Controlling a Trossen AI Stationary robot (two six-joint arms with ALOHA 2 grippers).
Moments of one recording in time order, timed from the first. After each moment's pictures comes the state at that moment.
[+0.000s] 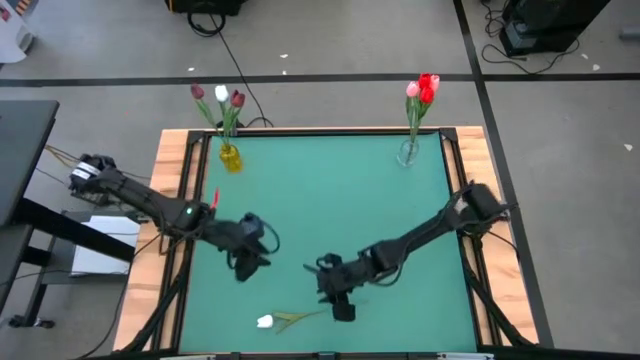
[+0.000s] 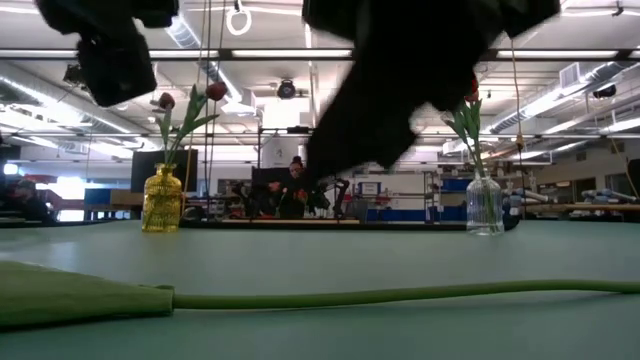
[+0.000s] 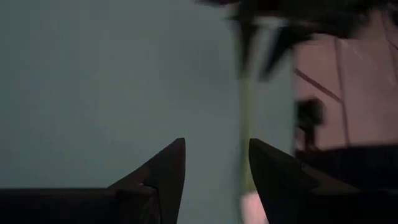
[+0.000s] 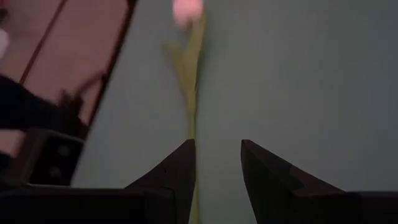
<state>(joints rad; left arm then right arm) -0.40 1.08 0.72 -0.35 -0.07 -0.79 0.41 1.97 1.23 -0.01 -0.05 0.42</state>
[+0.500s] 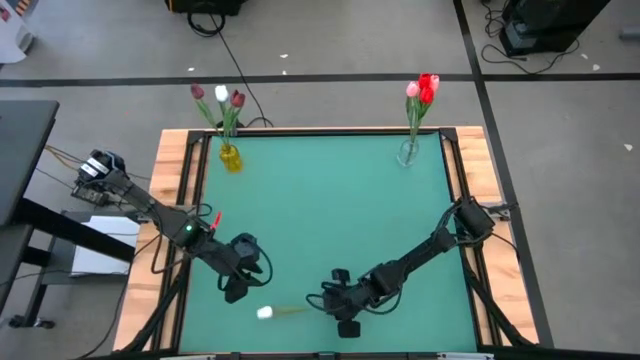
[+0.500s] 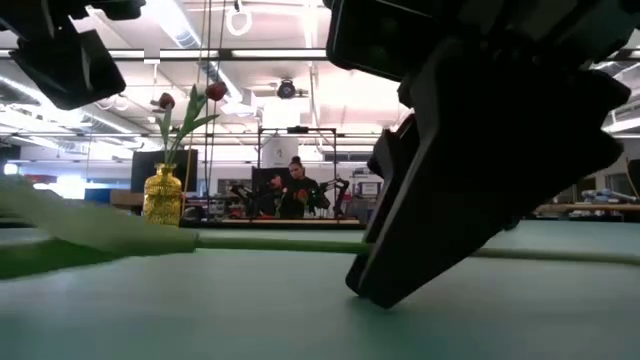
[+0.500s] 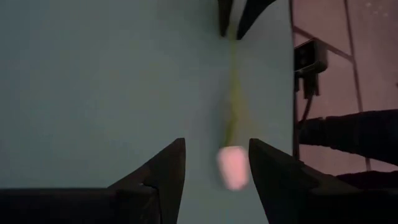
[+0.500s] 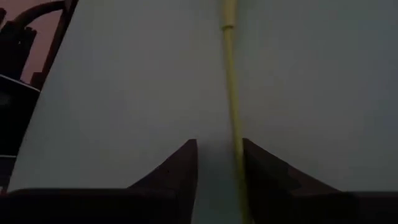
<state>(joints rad) -0.58 1.15 0.72 -0.36 -0.11 -0.80 0.53 2.10 1.27 -0.09 0.11 0.48</state>
